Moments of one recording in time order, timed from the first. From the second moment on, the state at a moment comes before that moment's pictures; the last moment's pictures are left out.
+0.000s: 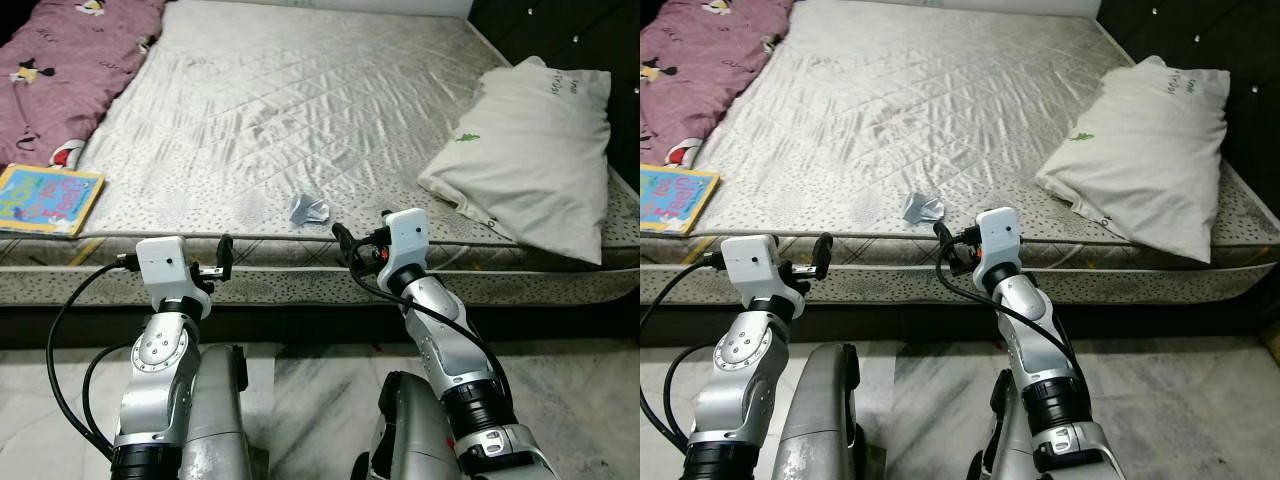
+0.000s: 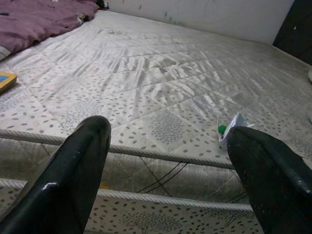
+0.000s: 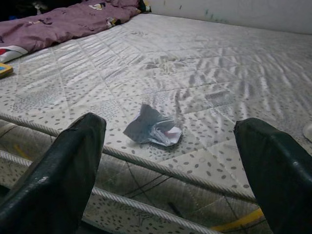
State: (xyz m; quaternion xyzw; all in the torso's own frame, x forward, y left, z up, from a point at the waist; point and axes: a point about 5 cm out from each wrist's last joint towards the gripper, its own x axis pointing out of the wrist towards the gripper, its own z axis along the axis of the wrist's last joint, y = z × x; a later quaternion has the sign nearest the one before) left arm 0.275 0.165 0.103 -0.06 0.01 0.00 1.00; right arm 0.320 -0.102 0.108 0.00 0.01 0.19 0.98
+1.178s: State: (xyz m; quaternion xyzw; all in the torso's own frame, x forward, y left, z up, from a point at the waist) left arm 0.277 0.160 0.104 -0.05 0.01 -0.01 1.00; right arm 0.321 -0.100 0.108 -0.02 0.00 0.20 0.98
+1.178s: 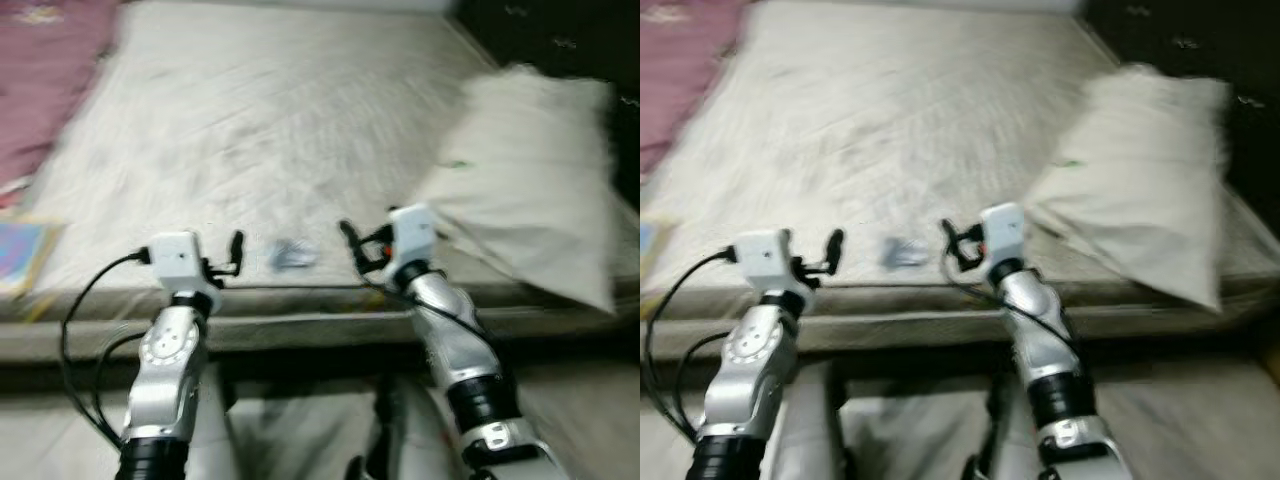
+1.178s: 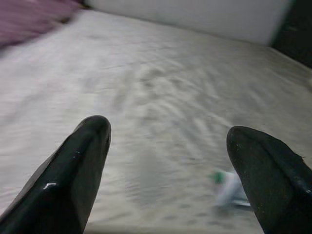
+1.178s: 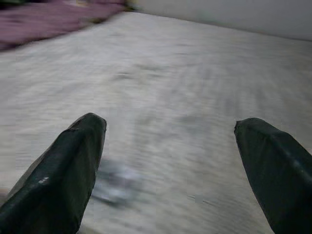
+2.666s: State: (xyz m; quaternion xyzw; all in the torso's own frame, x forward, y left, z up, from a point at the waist) left arm 0.266 0.157 0.106 -0.06 0.02 -0.01 1.00; right arm 0.321 -0.095 0.091 -0.04 0.04 0.23 0.97
